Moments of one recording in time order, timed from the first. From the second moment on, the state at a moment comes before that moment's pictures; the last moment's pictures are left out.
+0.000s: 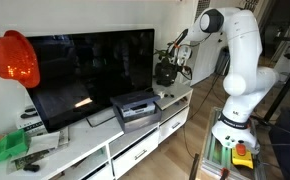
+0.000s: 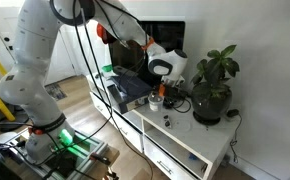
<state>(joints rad) -0.66 0.57 -0.15 -1.87 0.43 2.21 -1.28</state>
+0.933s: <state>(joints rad) -0.71 0.83 -0.06 -1.76 0.40 2.57 -1.30</state>
